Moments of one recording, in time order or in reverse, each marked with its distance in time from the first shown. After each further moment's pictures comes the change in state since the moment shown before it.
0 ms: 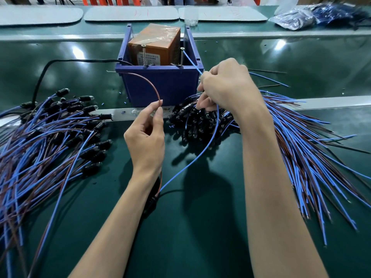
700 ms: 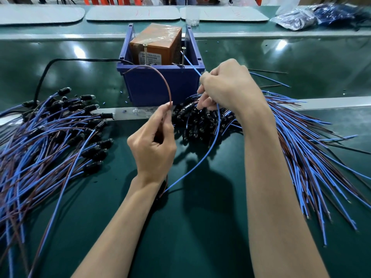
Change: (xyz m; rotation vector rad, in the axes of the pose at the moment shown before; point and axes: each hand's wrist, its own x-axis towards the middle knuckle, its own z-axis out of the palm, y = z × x) left_hand -0.012 0.002 0.000 0.252 0.098 0.487; right_hand -0.001 0.001 -0.001 -0.042 -0.024 -0.010
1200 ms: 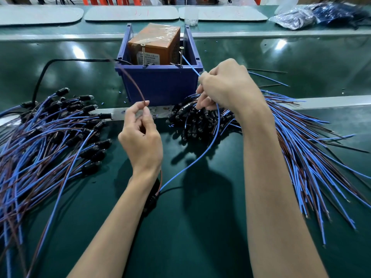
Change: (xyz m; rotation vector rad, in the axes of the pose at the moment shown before) left_hand 0.009 -0.010 0.002 -0.031 0.011 -0.414; right_hand -0.002 -0.001 -0.003 0.011 -0.008 0.010
